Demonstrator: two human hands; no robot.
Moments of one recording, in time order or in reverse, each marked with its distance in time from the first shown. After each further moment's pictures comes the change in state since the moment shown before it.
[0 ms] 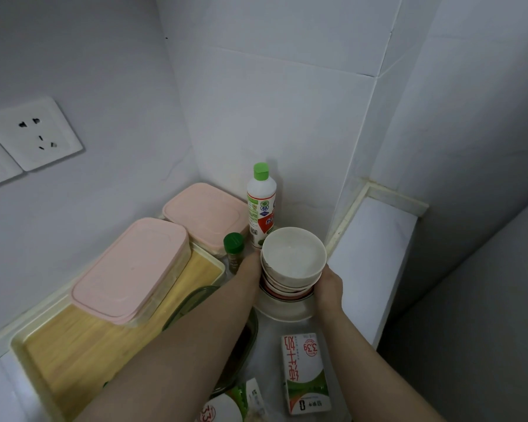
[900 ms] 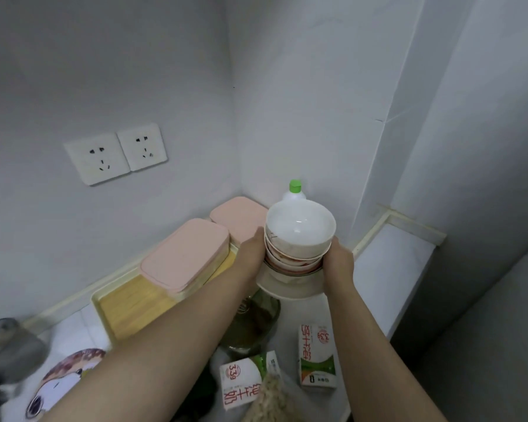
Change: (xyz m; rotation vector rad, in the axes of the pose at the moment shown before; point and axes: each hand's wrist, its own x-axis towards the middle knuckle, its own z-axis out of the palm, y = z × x) left_hand -0.122 0.021 -0.037 0.136 0.010 0.413; right_hand -0.074 -0.081 0.004 -0.013 -0.064 -0.103
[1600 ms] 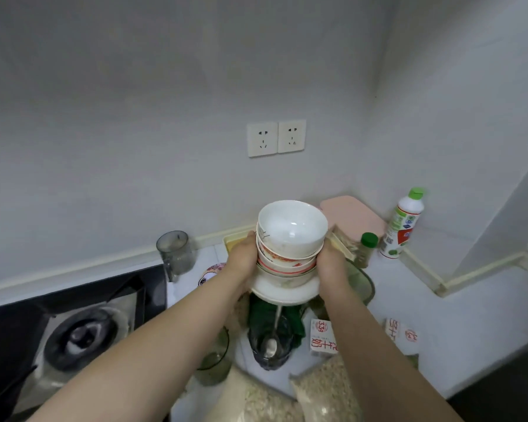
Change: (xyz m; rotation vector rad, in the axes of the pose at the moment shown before) left_hand -0.140 -0.037 -0.178 -0.152 0.447 0.061; right_hand -0.179 0.020 0.087 -0.156 -0.533 -0.012
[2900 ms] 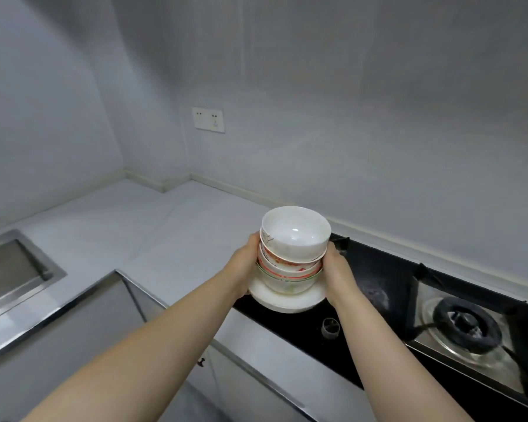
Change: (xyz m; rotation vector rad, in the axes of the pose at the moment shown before) left_hand -0.363 -0.094 -0.660 -0.374 0.657 0.038; right_hand -0.538 0.129 0.453 -0.284 -1.011 -0.041
